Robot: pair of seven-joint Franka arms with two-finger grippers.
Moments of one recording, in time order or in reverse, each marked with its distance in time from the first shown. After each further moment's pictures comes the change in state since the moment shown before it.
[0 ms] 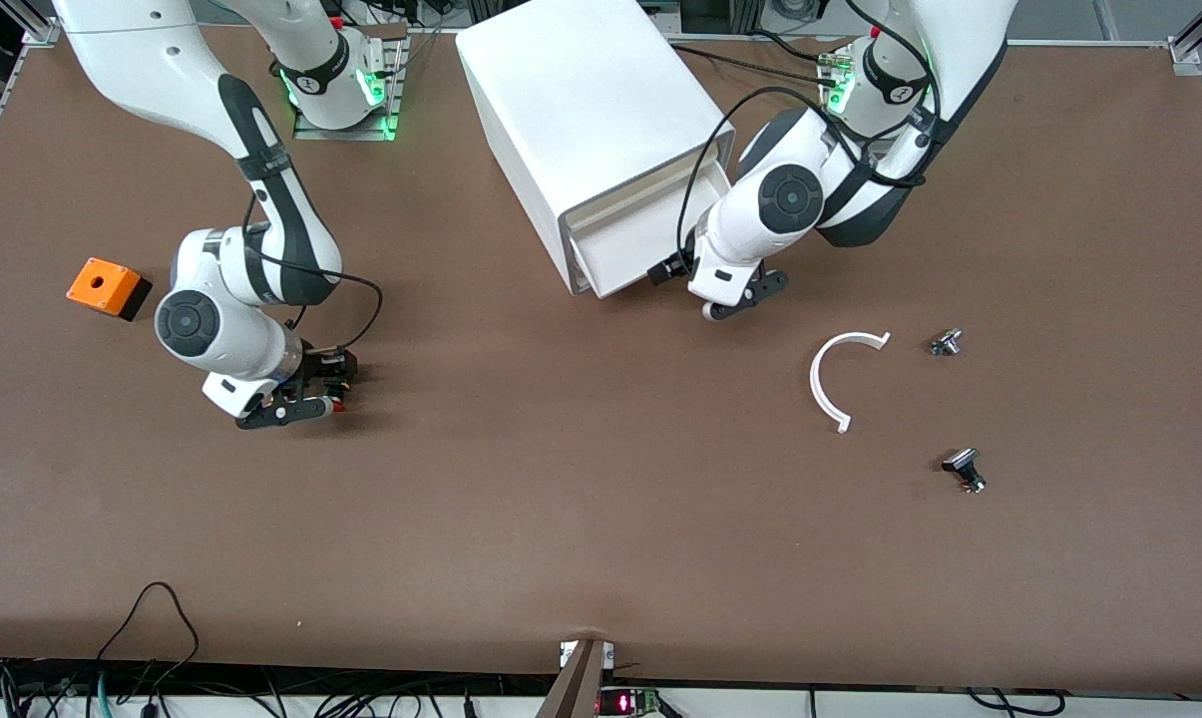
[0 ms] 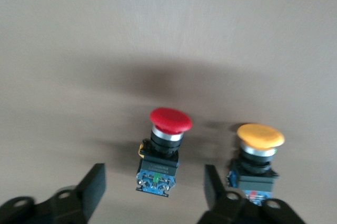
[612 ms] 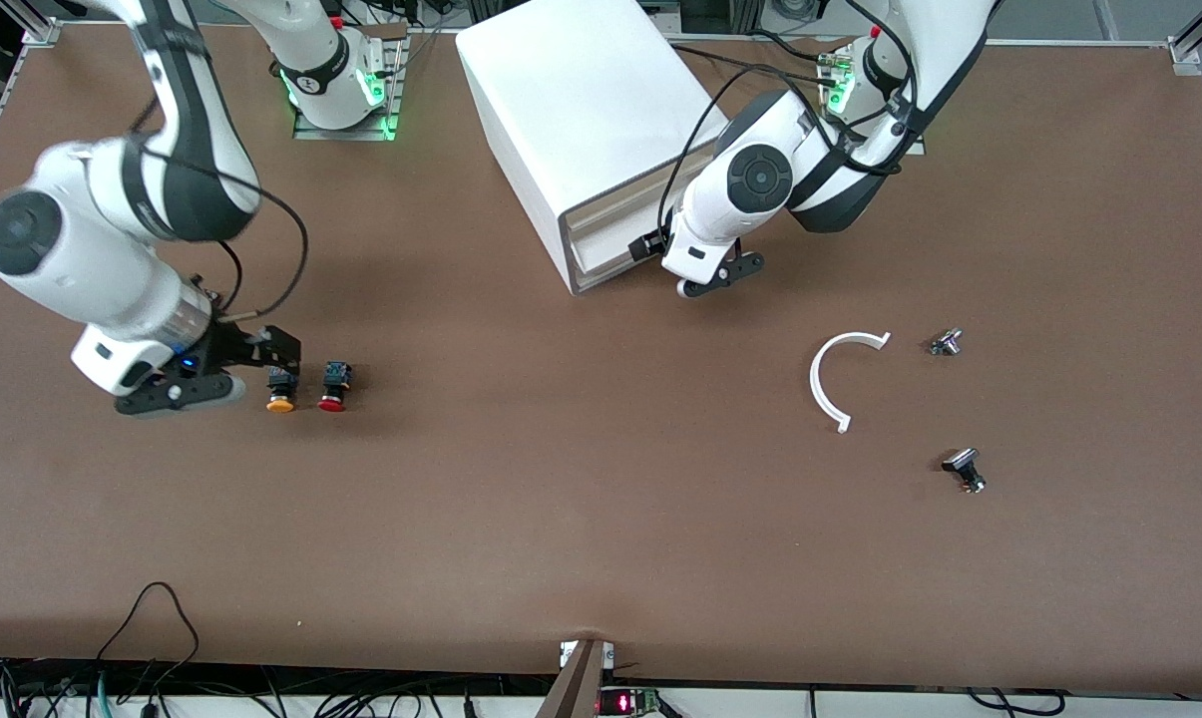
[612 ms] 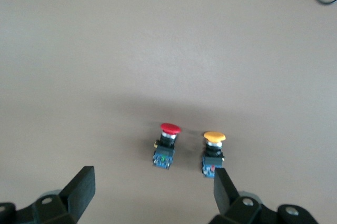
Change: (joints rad) left arm -0.017 0.001 -0.043 -0.009 -0.003 -0.015 -0.005; right arm -0.004 -0.253 -0.014 0.126 -0.009 -0.228 -0.002
